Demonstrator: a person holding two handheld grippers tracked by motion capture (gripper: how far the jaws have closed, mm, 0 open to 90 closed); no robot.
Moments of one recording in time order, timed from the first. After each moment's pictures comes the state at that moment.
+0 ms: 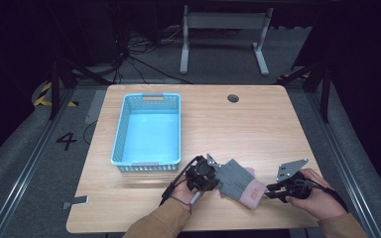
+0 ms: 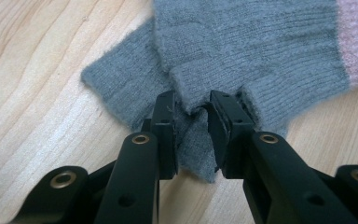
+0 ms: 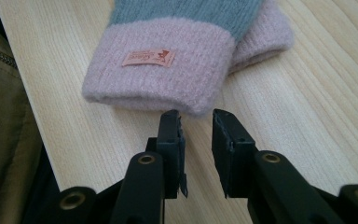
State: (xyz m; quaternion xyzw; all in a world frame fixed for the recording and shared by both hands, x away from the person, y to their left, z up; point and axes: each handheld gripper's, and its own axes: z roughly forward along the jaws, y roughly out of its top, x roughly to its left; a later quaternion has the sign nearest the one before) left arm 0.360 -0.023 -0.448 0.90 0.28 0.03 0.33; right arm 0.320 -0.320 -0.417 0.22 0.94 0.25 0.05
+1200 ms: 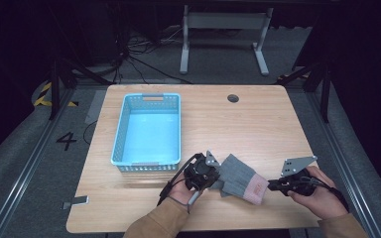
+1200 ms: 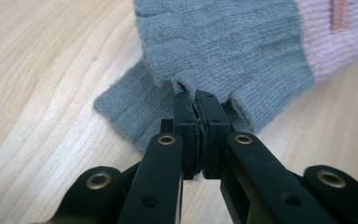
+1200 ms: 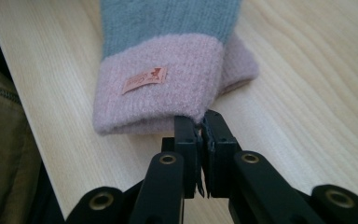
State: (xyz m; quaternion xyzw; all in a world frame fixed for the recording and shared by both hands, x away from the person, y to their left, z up) left arm 0.346 -0.013 -0.413 0.89 0.26 0.05 0.36; right arm 0.319 -0.322 -0.398 0.25 0.92 0.29 0.09
